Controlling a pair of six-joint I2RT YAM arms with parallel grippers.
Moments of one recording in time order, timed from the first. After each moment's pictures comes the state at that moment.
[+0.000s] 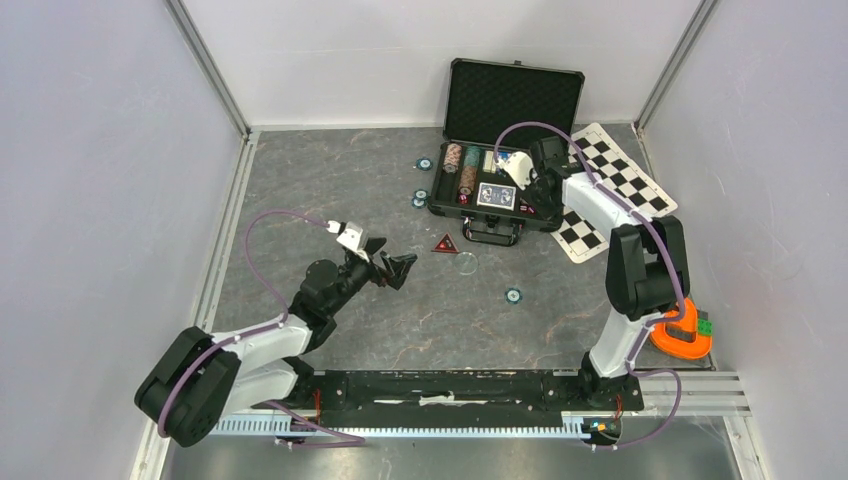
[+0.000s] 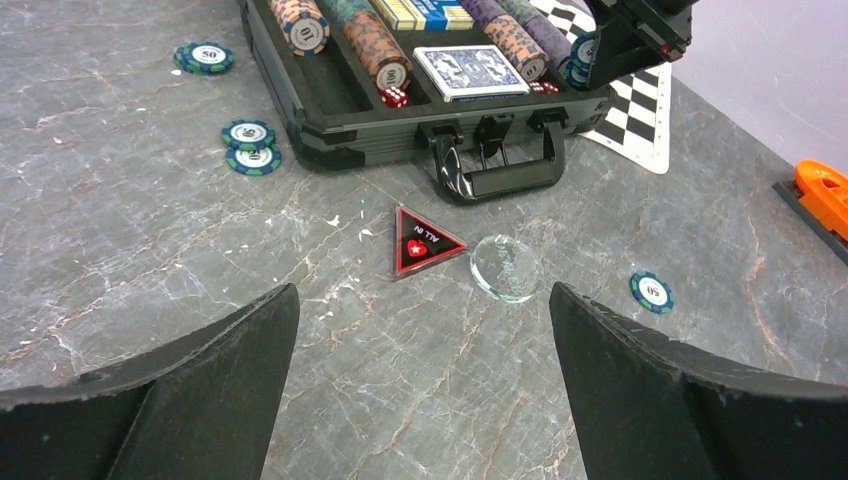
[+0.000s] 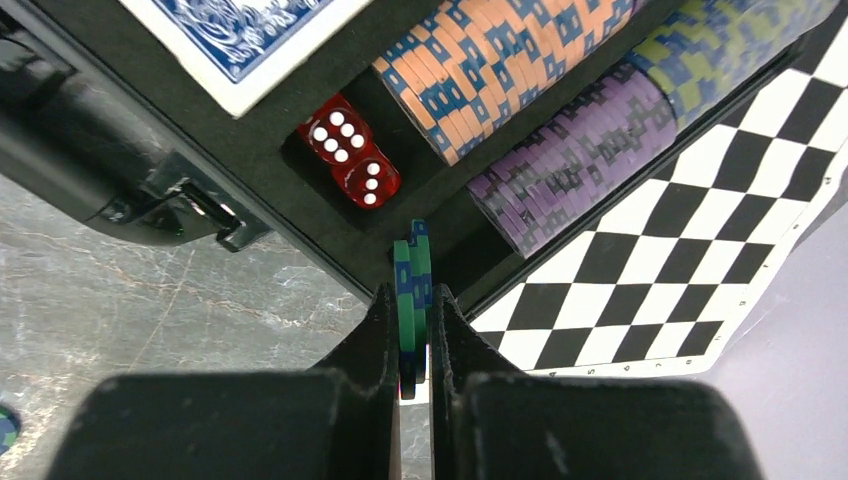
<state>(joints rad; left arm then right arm) -0.58 1.10 0.19 0.89 0.09 -0.25 0.24 1.79 1.34 -0.62 0.12 -0.60</state>
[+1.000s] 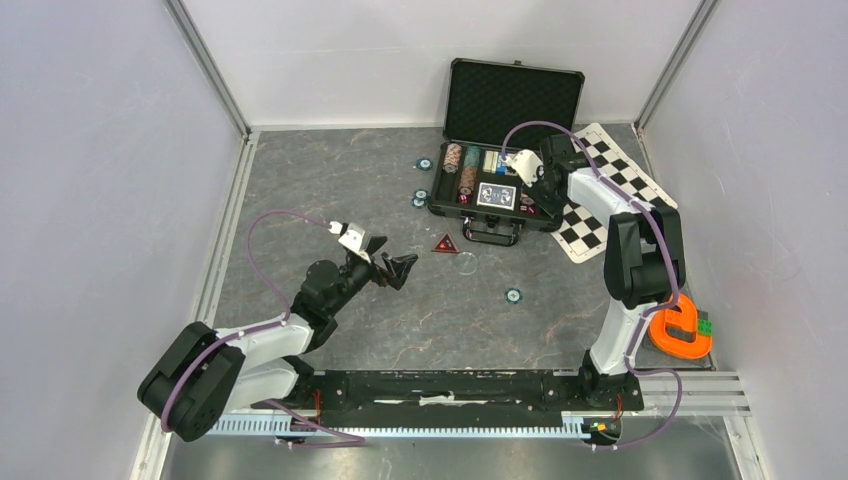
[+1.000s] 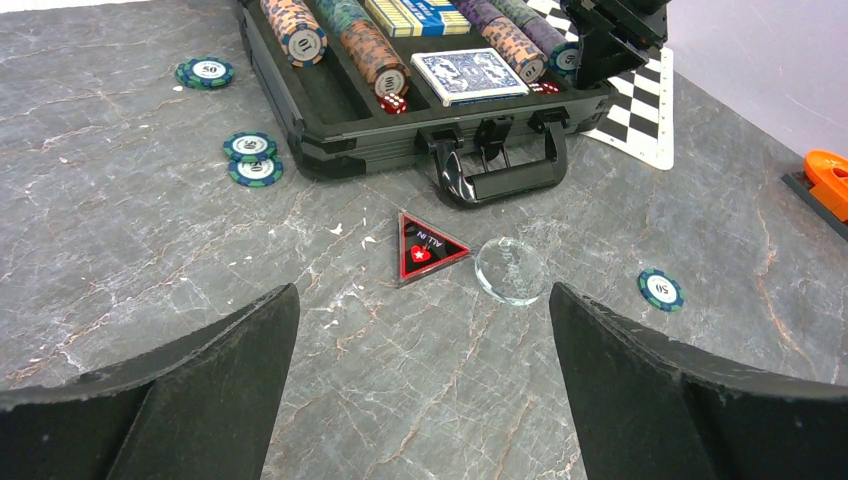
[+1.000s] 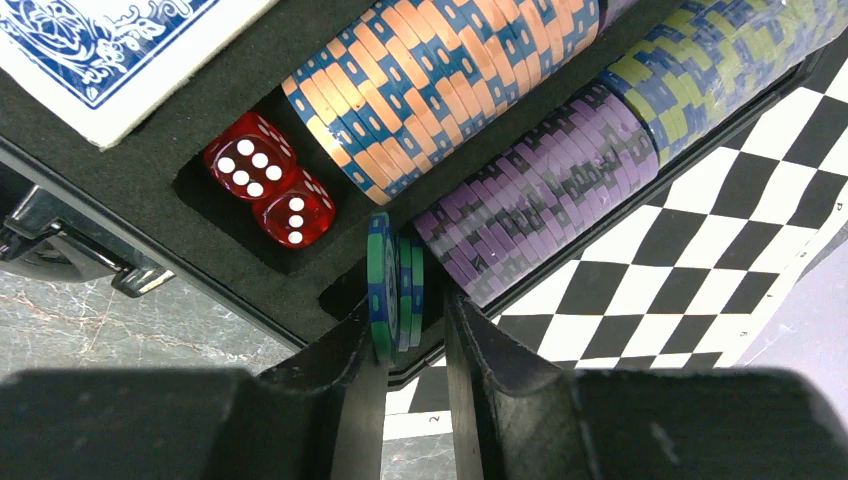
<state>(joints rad) -0.58 1.14 0.19 0.95 0.11 -0.21 0.16 1.88 1.38 -0.59 0.07 -0.67</state>
